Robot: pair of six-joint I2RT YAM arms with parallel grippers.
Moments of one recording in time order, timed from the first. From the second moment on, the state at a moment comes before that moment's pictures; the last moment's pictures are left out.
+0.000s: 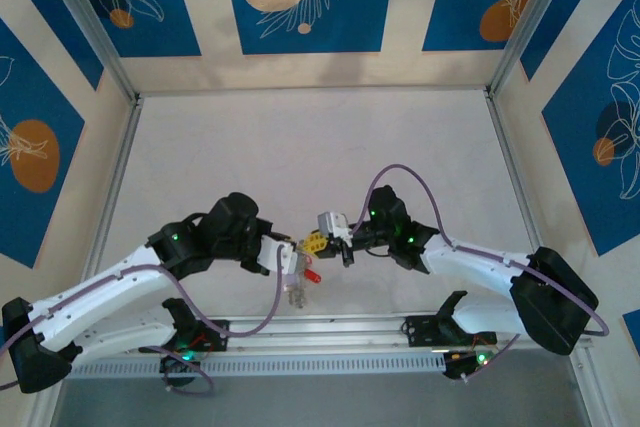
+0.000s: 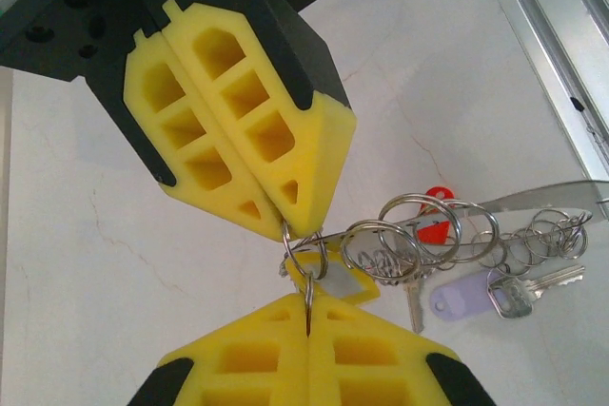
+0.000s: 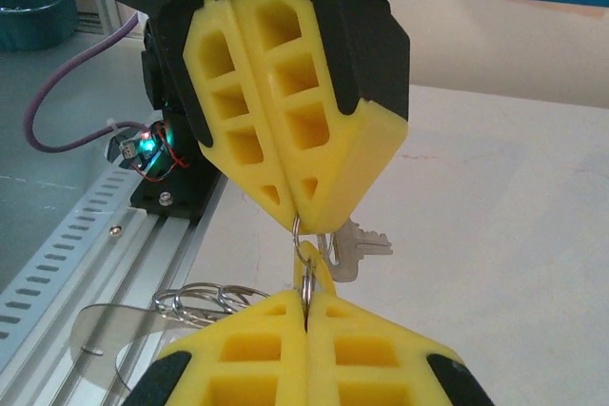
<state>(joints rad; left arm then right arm) -0.93 0.92 0.83 -0.66 0.22 0.98 0.79 1.20 0.51 0.35 -0.82 -0.35</state>
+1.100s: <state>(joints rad) -0.93 0.91 0.84 -0.58 0.24 1.18 0.63 1.12 0.50 0.37 -0.88 -0.38</state>
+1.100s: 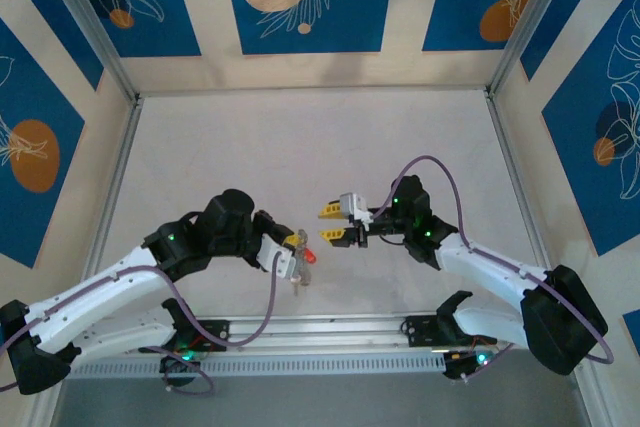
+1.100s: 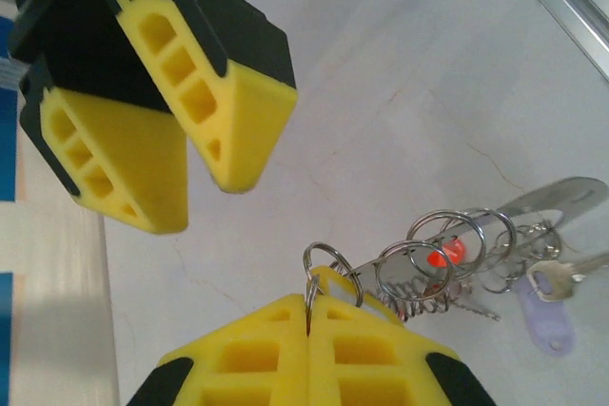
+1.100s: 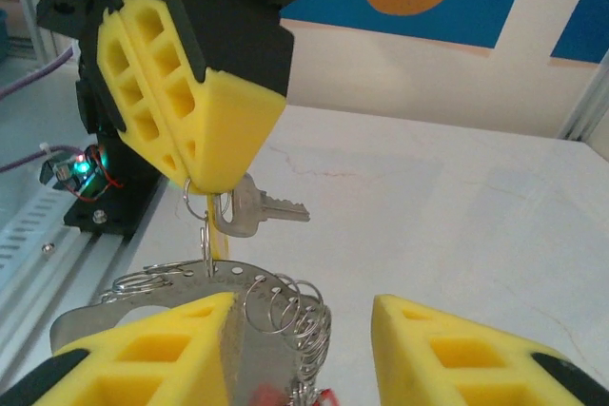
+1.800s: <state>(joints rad) -0.93 0.90 0.82 -0.52 0.43 1.30 0.78 1.20 0.46 0.53 -0.84 -0.75</state>
